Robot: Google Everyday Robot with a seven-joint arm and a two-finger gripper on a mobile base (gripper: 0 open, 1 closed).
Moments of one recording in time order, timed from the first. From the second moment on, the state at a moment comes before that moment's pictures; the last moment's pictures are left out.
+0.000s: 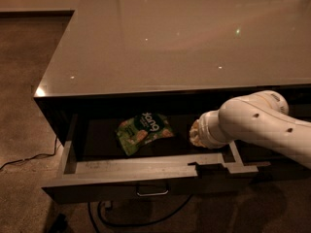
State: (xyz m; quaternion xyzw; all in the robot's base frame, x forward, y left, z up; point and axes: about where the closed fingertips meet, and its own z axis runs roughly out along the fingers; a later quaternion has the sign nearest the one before) arm 0.523 -0.139 0.692 -0.71 0.65 -0.08 0.25
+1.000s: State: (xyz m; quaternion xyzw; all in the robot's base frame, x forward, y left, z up) arm 0.510 -0.137 0.647 -0.73 0.66 -0.06 0.19
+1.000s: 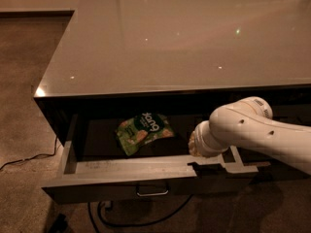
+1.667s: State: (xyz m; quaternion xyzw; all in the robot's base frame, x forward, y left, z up) arm 0.481 -0.157 0.642 -0.72 0.67 -0.07 0.15
